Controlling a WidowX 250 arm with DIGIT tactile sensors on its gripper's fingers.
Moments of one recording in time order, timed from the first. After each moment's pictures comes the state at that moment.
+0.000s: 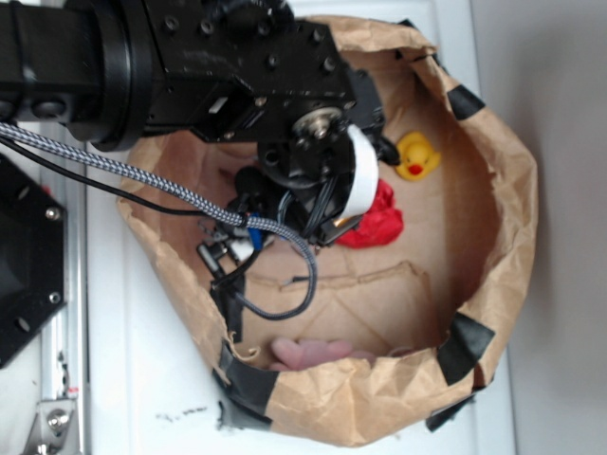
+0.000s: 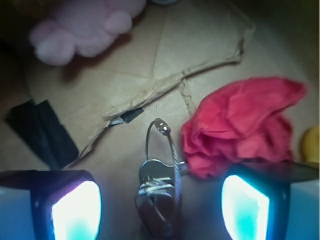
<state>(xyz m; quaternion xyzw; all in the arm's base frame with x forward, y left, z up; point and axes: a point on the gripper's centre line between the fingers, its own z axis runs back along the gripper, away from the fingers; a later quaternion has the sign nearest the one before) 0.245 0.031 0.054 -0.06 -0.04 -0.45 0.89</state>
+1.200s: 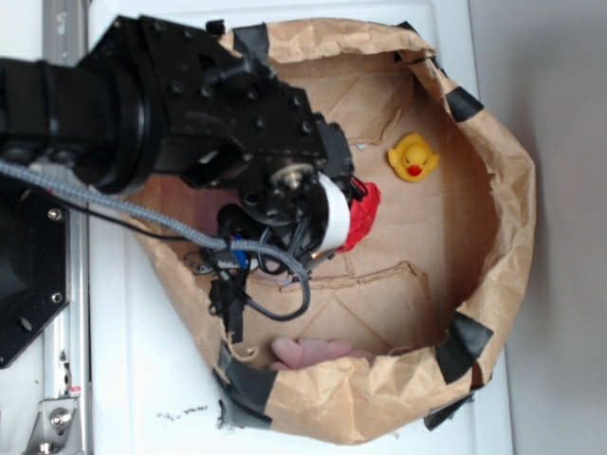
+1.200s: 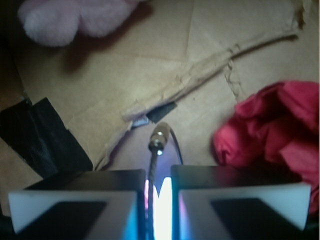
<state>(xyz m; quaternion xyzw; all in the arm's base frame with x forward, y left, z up) 0.232 0.020 0.035 -0.07 -0.03 -0.44 0.90</state>
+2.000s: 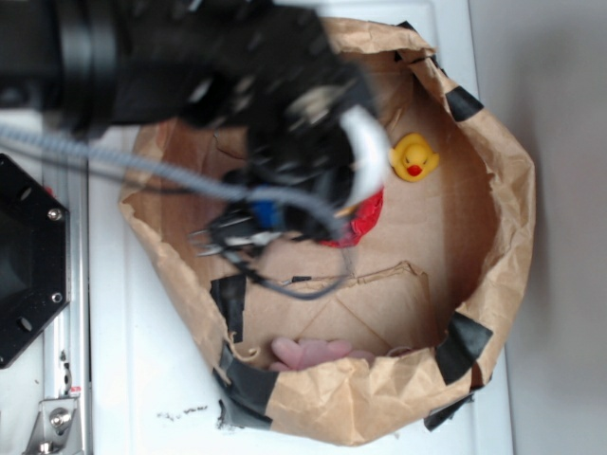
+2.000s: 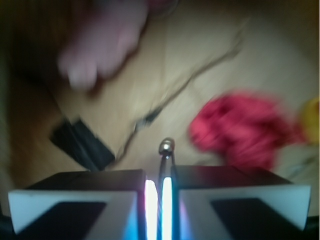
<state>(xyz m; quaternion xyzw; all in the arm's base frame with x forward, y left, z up) 0.251 0.029 0.111 -0.10 -0.03 -0.36 0.93</state>
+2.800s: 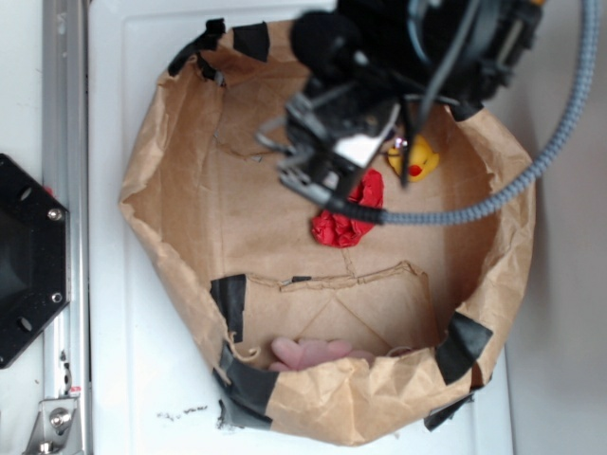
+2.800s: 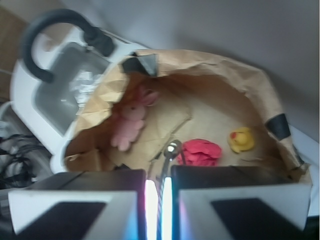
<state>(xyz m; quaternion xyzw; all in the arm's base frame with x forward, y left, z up) 0.268 0.033 0.207 -0.13 -0.04 -0.28 0.95</state>
